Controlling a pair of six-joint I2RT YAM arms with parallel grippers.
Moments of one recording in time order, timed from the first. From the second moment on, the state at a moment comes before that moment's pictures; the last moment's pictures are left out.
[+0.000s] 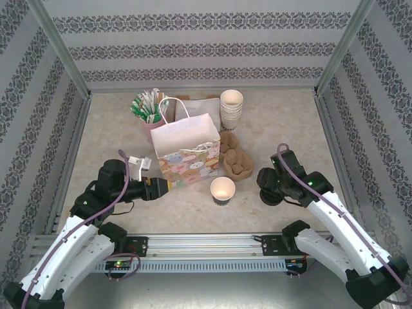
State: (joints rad) left arm -0.40 0.59 0.61 -0.62 0.57 -0.58; right arm 0.49 0.83 0.80 -1.03 0.12 0.73
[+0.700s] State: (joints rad) left arm -0.40 0.59 0.61 -0.62 0.57 -0.58; right arm 1.03 1.26 1.14 -1.09 0.16 0.72
